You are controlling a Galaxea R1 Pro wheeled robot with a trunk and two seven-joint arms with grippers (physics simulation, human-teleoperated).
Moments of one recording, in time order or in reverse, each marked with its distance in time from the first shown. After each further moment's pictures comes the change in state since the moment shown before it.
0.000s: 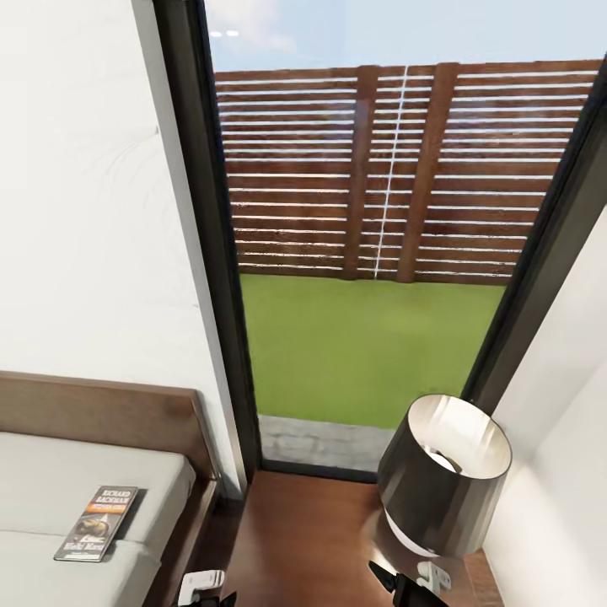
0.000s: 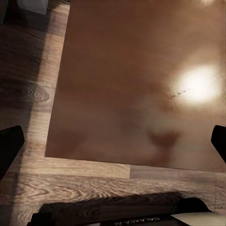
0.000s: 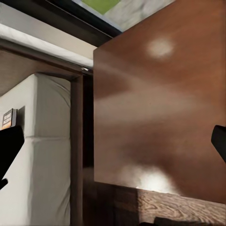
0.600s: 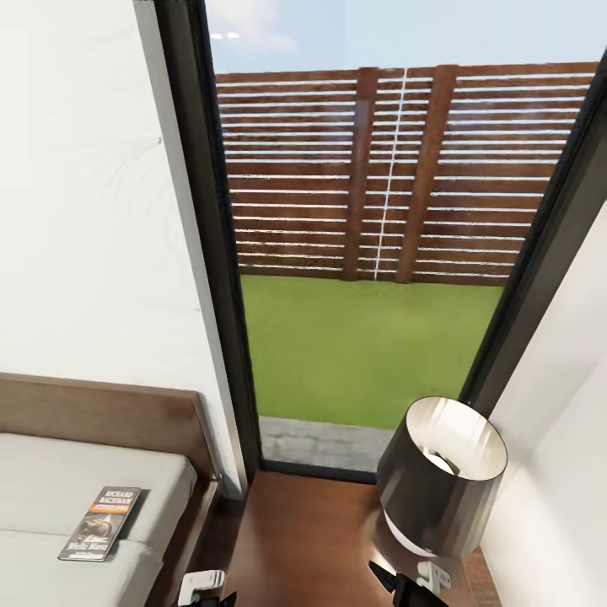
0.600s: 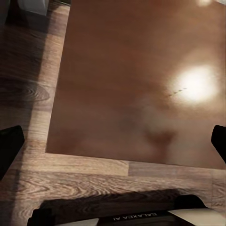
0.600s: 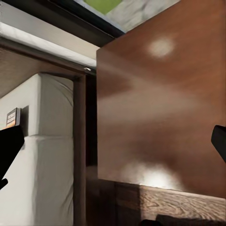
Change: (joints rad) left arm 0.000 0.000 0.000 0.000 0.000 0.000 0.000; right arm 0.000 0.000 0.000 0.000 0.000 0.000 0.000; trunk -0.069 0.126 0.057
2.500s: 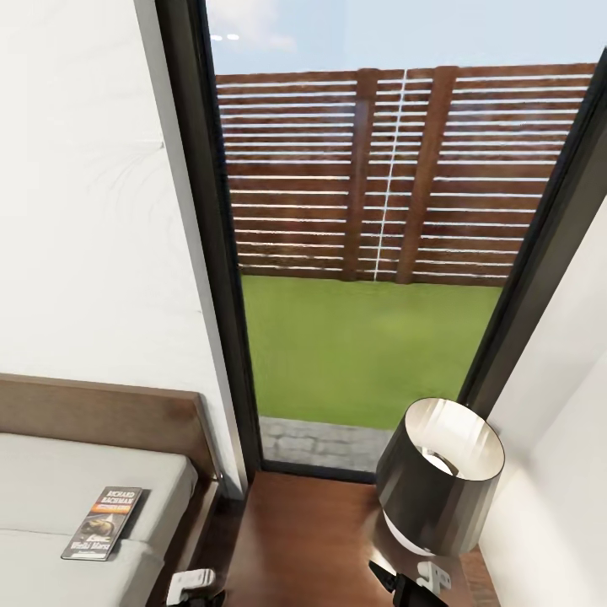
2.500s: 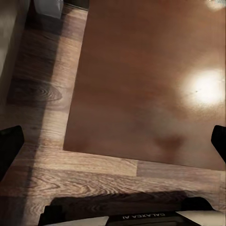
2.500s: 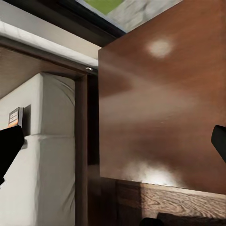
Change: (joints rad) left arm 0.000 0.033 0.008 -0.002 0.011 0.003 -0.004; right arm 0.000 0.000 0.000 0.000 0.000 0.001 0.000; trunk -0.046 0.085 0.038
